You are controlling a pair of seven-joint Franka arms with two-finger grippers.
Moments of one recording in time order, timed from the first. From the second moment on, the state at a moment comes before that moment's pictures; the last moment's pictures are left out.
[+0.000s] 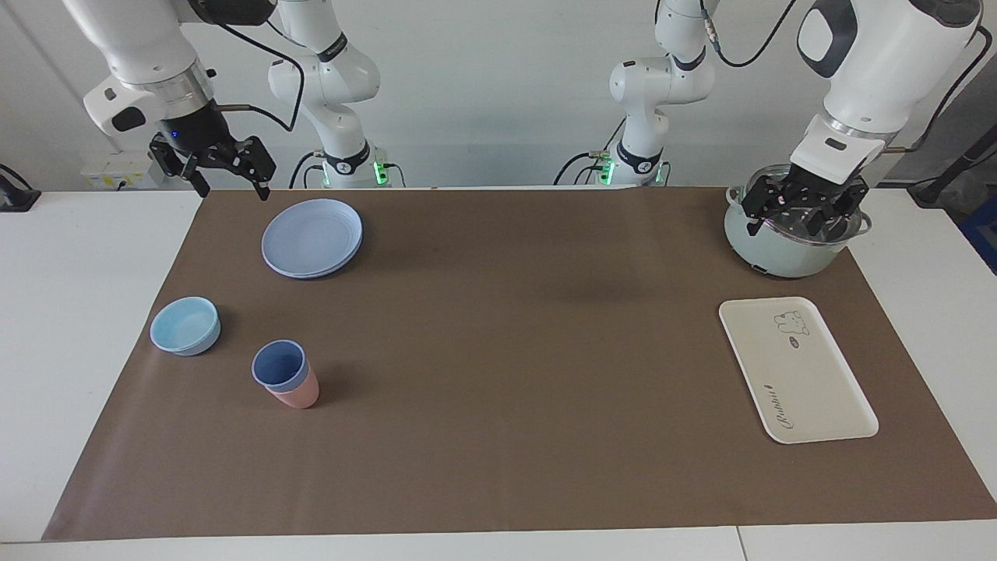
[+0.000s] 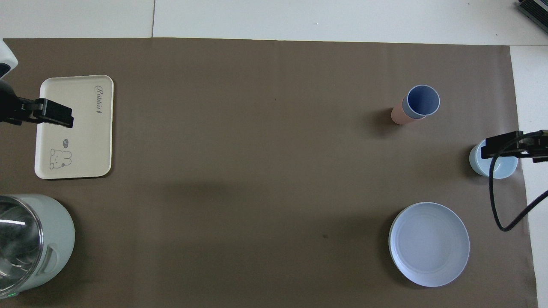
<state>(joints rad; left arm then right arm) -0.02 0.07 -0.05 -1.50 0.03 1.60 0.04 0.07 -0.09 -0.09 -1.64 -0.01 1.54 0.08</state>
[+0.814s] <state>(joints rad) -0.02 0.07 -0.05 -1.50 0.03 1.60 0.04 0.07 -0.10 -0.09 -1.70 -0.01 1.66 -0.04</state>
